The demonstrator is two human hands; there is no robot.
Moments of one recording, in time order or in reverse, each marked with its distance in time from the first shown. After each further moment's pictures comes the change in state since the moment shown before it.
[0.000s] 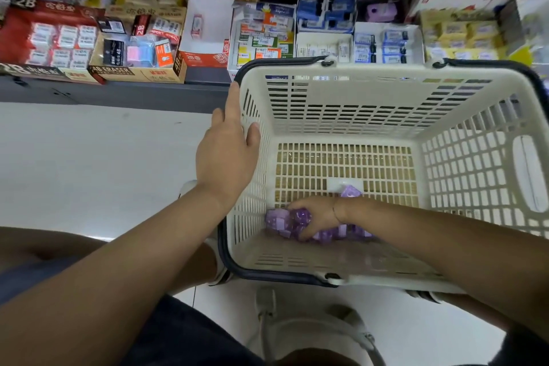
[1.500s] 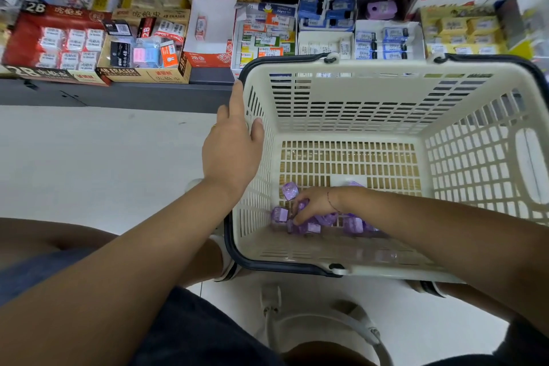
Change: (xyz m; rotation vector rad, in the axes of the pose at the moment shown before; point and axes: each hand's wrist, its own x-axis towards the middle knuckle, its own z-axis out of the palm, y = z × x) left_hand 0.001 0.000 0.001 0.020 0.015 0.002; right_hand 0.018 -0.003 -0.005 0.184 -0.030 0.059
